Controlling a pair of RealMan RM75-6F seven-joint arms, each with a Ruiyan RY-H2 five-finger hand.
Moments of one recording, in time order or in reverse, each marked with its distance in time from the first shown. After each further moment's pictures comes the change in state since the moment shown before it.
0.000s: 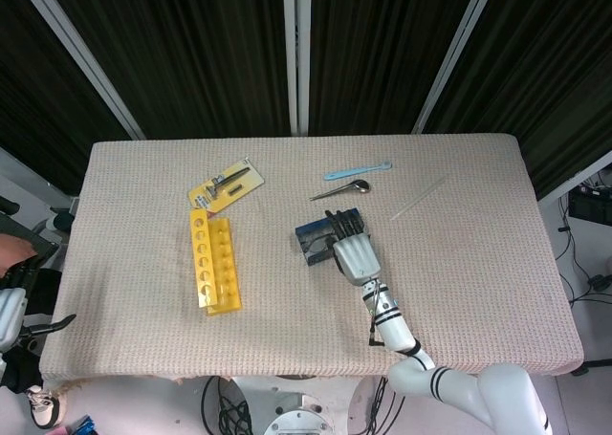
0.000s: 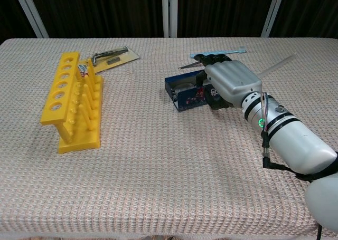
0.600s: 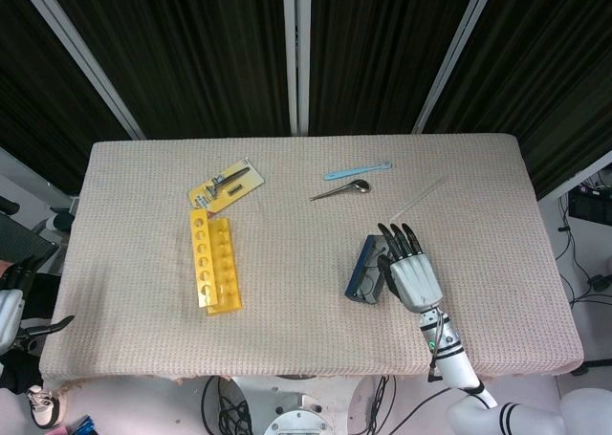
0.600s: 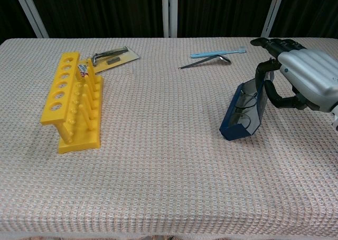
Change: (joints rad) left arm 0.007 0.005 0.003 -0.015 0.015 0.015 -0.001; right arm -0.243 0.336 -0.140 -0.435 -0.130 0.264 0.004
